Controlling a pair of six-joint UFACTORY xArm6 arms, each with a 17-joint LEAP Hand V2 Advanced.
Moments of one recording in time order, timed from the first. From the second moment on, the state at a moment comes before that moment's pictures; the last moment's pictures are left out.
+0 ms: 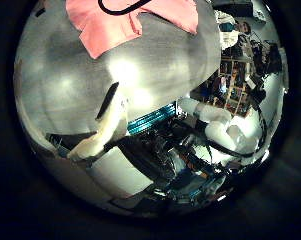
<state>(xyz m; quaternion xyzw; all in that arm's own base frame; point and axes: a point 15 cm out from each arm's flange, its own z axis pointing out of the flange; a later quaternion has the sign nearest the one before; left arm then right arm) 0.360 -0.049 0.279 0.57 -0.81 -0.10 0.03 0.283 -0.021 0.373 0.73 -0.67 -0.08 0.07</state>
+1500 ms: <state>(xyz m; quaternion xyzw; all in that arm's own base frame) 0.422 -0.069 0.187 0.54 -0.81 -0.22 0.05 0.288 -0.025 0.352 0.73 -0.66 -0.11 0.09</state>
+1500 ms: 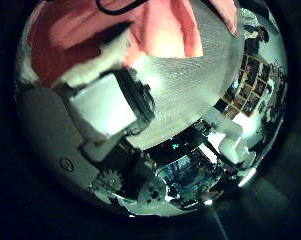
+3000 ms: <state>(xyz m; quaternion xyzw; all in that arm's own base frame) 0.369 -0.081 0.323 0.53 -0.83 -0.15 0.05 0.379 0.026 0.169 0.76 -0.64 -0.09 0.10</state>
